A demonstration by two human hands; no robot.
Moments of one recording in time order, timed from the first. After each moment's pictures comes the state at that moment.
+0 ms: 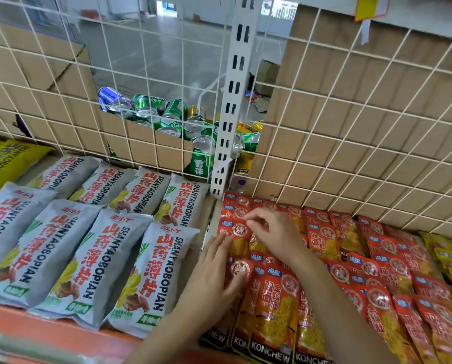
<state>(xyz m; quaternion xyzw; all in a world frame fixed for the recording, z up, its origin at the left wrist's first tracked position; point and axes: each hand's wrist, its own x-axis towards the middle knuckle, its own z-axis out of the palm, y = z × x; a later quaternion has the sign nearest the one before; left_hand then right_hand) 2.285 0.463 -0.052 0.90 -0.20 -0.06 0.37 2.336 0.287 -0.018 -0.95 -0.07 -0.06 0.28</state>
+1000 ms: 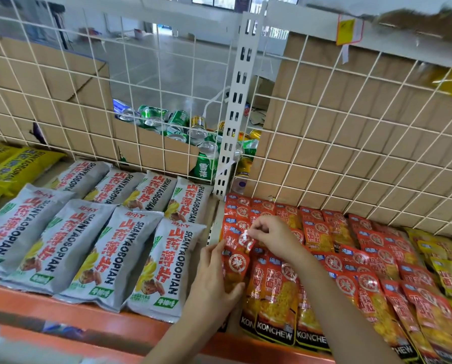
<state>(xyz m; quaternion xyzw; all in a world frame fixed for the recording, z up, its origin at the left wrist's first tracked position) 2.257 0.473 -0.056 0.88 -0.16 -0.02 0.45 2.314 0.300 -0.014 -0.93 0.02 0.04 0.36</state>
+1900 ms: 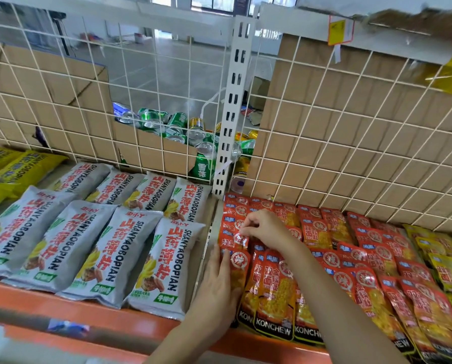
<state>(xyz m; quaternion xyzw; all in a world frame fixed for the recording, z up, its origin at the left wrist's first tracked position) 2.245 0.468 -0.057 0.91 -0.18 -0.11 0.35 2.338 0.298 -0.024 -0.95 -0.02 0.05 0.31</state>
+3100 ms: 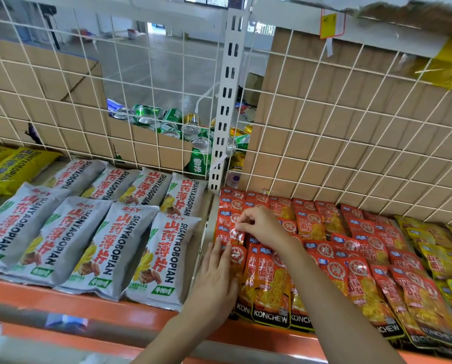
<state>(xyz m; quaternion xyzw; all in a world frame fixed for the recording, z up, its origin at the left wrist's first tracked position) 2.245 0.467 -0.054 0.93 -0.20 -0.10 0.30 2.328 0.301 -0.028 -0.95 -0.02 0.02 0.31</state>
